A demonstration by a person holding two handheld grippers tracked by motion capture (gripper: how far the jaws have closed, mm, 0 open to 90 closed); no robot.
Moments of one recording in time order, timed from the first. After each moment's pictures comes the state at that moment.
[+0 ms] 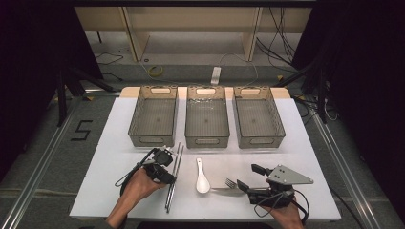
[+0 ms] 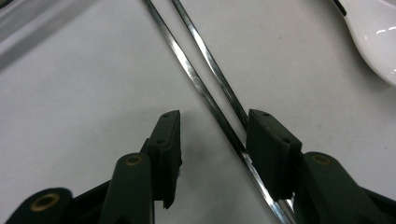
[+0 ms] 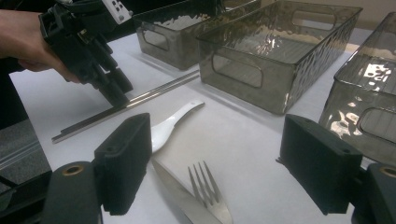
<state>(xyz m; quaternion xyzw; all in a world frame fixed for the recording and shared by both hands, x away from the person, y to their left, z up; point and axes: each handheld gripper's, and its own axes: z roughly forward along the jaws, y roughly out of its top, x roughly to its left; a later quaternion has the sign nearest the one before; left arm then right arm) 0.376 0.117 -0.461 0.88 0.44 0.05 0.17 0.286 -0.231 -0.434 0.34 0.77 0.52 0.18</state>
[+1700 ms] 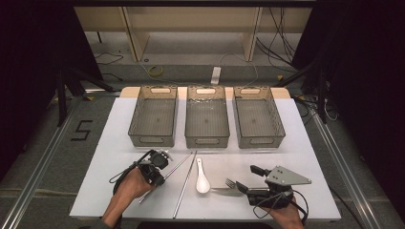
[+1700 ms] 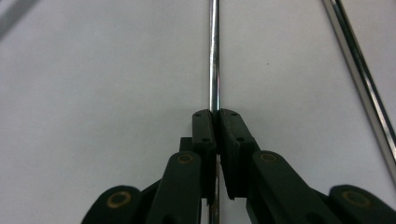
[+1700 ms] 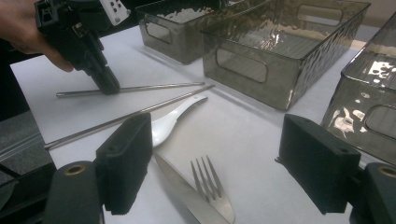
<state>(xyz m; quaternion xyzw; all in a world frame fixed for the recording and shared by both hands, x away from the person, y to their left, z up) 0.373 0.129 -0.461 0.90 0.41 0.04 0.10 0.285 -0.229 -0.435 0.33 0.78 0.50 0.18</state>
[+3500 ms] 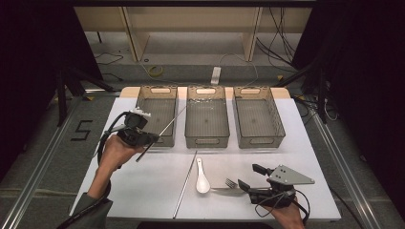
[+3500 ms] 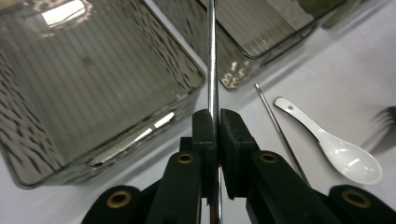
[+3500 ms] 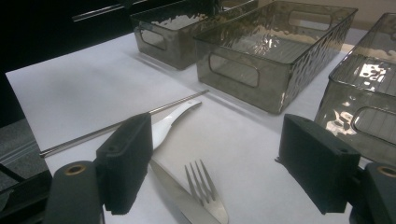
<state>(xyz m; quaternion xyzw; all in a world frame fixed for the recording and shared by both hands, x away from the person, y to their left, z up) 0.424 0.182 -0.365 0.83 0.45 0.10 0.32 0.286 -0.233 -0.433 0.34 0.77 0.51 0.18</state>
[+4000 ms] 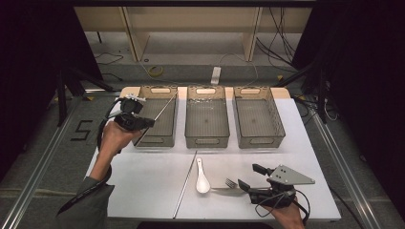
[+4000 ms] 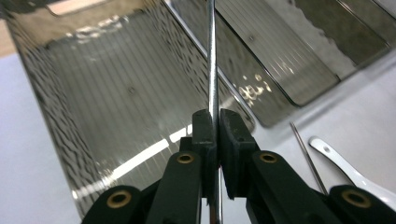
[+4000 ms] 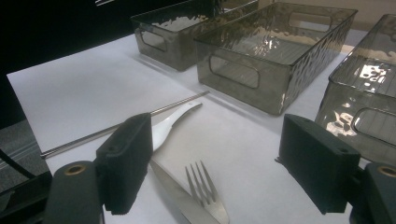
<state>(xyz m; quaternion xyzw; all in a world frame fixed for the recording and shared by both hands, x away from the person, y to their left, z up) 0.460 0.195 -0.353 0.80 0.48 0.14 0.33 0.286 -0.233 -0.433 0.34 0.77 0.52 0.18</state>
